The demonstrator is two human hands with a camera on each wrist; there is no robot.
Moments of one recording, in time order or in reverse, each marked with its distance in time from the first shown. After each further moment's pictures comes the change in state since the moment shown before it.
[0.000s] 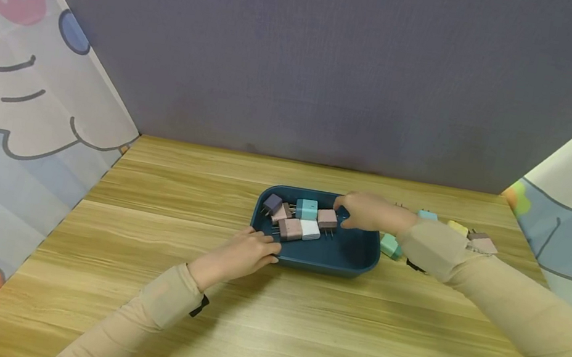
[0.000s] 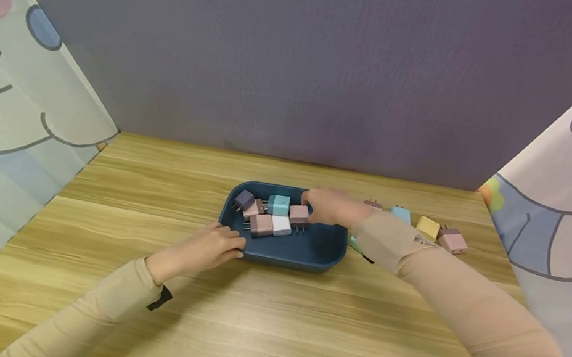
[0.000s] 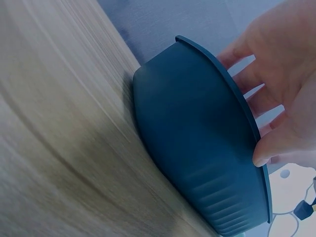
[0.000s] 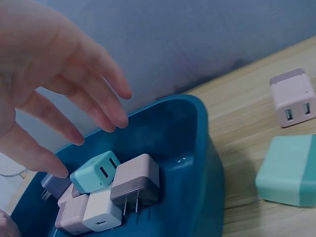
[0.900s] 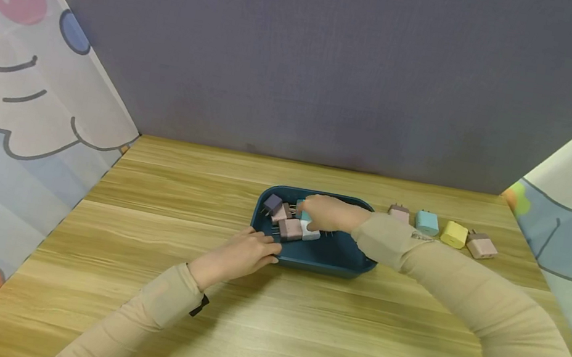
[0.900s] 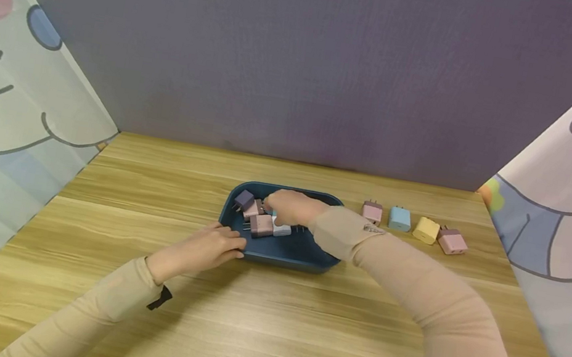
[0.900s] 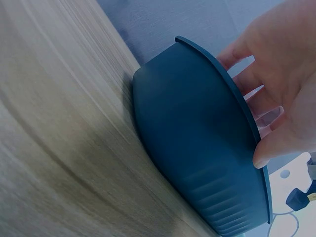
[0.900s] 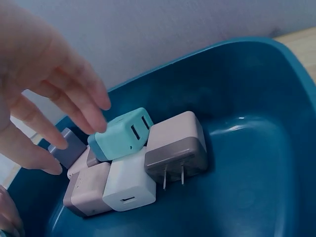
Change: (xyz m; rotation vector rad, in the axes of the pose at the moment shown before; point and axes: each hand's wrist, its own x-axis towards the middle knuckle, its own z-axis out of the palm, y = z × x) left_hand 0.000 0.000 -0.003 -0.008 -0.003 0.023; right_hand 0.043 -0.046 0.008 -0.039 -0.058 -0.138
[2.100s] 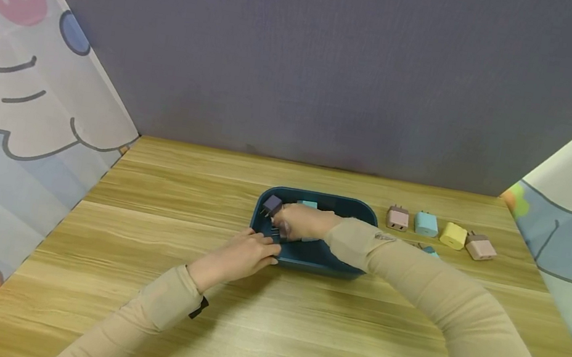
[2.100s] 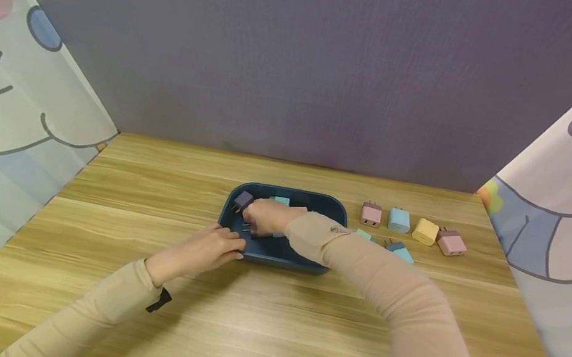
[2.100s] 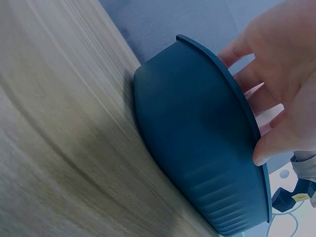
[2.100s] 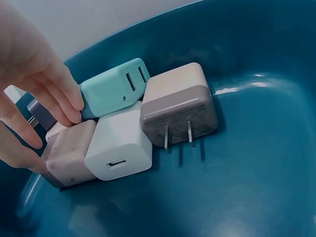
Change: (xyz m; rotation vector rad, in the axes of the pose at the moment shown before) left_hand -0.002 0.000 0.002 0.018 0.014 0.007; right_hand 0.037 -0.016 0.024 0.000 0.037 -0.089
